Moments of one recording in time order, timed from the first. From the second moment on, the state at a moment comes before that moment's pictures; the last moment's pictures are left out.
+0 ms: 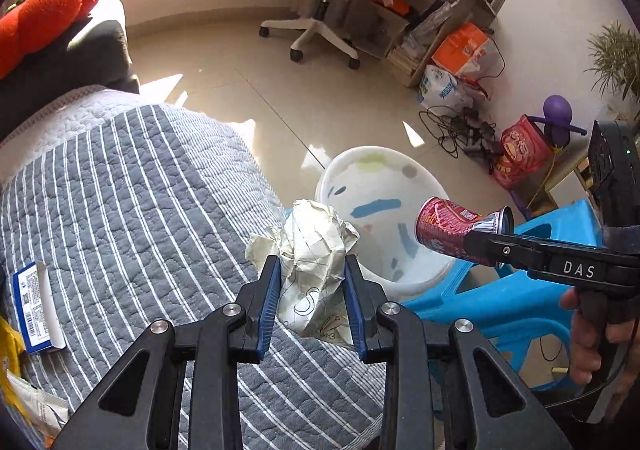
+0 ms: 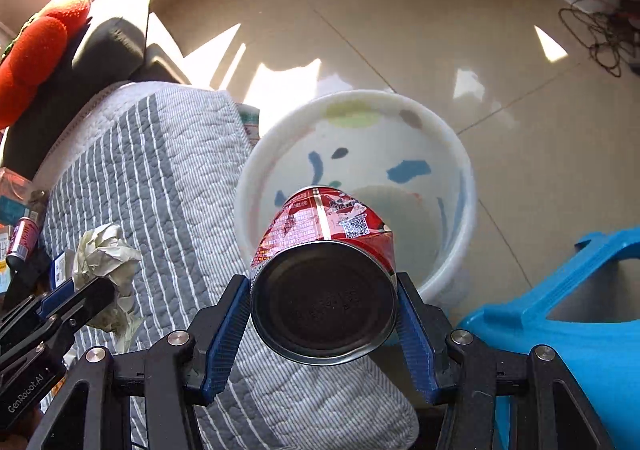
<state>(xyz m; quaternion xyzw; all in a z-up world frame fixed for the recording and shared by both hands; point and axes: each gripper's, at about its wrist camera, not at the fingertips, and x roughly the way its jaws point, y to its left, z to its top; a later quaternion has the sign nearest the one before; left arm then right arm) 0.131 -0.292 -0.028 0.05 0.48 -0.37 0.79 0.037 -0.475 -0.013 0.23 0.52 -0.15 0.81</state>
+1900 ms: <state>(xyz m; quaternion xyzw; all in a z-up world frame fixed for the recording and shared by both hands) 0.126 -0.090 -0.036 0.11 0.50 -0.15 0.85 0.082 -0.404 -0.034 0.14 0.57 -0.15 0.79</state>
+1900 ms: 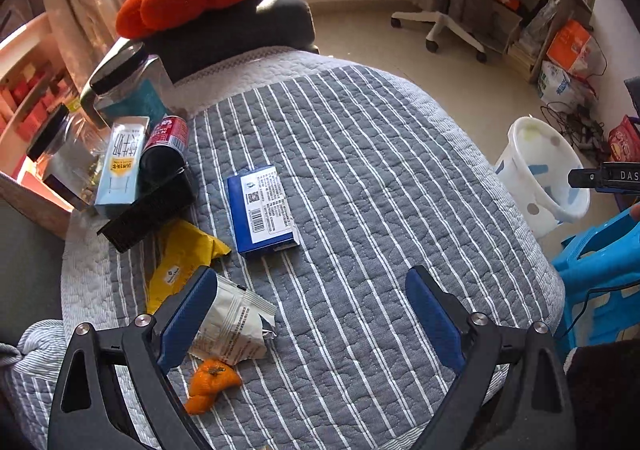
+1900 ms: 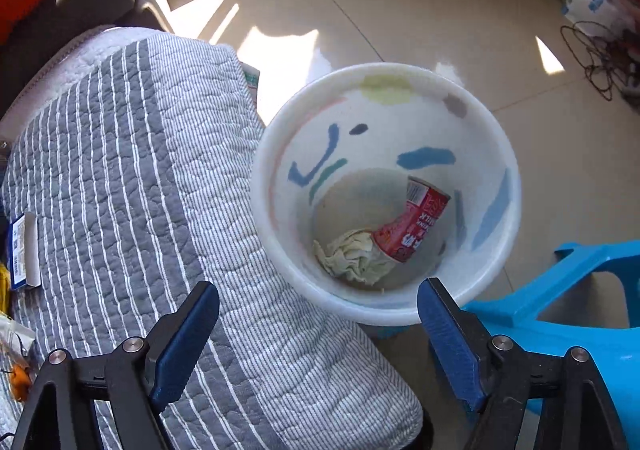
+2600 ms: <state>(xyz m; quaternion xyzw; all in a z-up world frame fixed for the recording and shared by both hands) 0.137 -0.011 -0.099 0.12 0.55 -0.18 0.81 0.087 -0.328 -0.045 0.09 0.59 -0.09 0.79</state>
